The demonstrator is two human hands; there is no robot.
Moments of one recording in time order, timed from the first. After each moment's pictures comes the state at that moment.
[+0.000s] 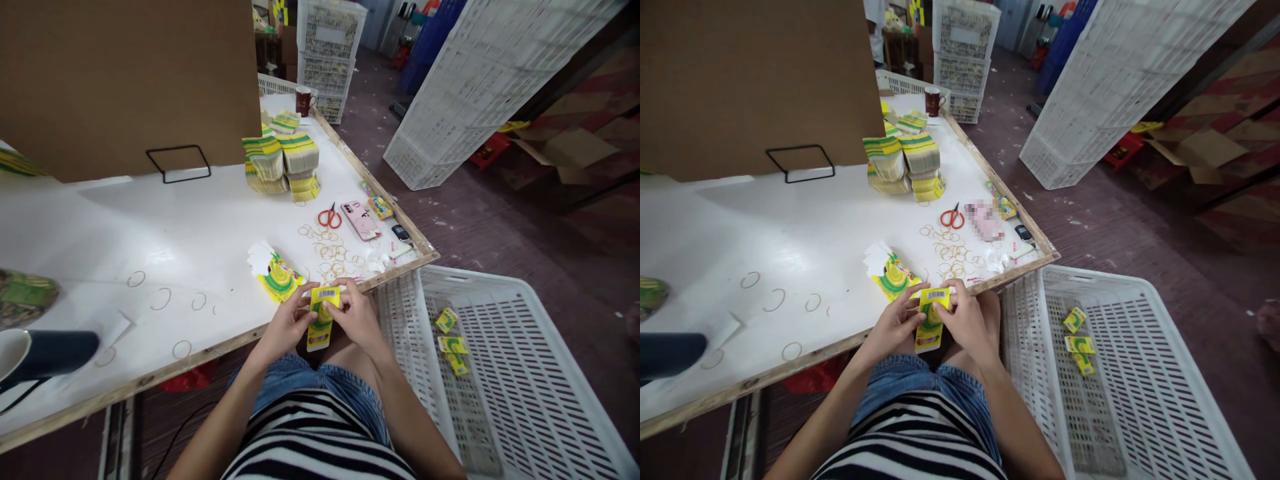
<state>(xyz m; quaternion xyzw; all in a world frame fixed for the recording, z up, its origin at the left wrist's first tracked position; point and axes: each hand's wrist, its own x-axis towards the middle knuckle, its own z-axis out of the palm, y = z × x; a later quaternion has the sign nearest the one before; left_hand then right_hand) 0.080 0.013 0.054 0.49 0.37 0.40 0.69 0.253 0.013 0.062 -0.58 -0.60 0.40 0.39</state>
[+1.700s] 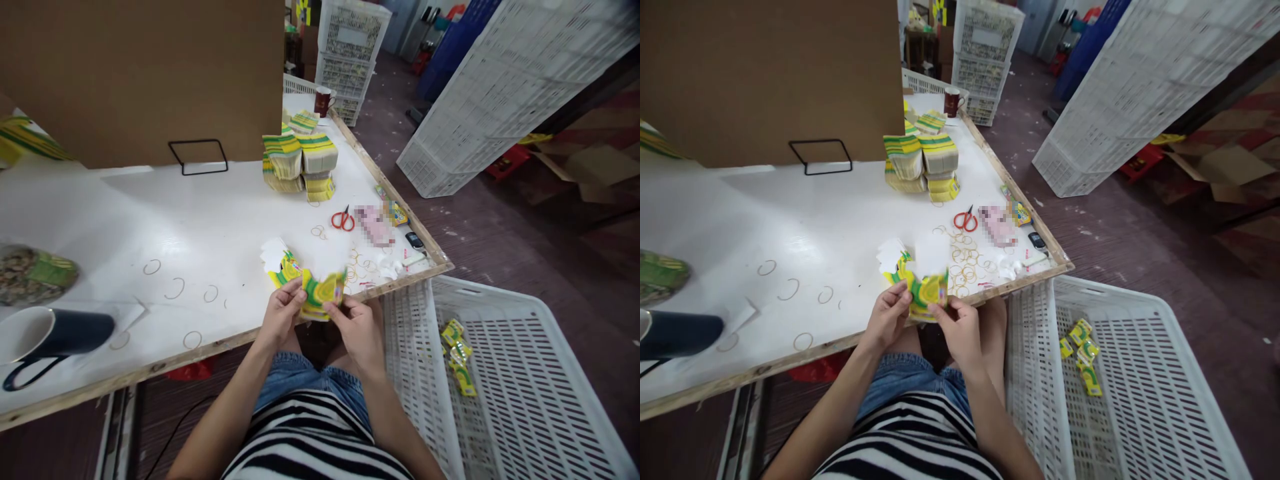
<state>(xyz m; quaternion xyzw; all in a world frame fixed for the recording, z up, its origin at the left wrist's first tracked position) 0.070 0.023 0.040 0.28 0.35 0.56 0.70 0.208 -0.001 0.057 -0.54 -0.42 0.54 0.50</state>
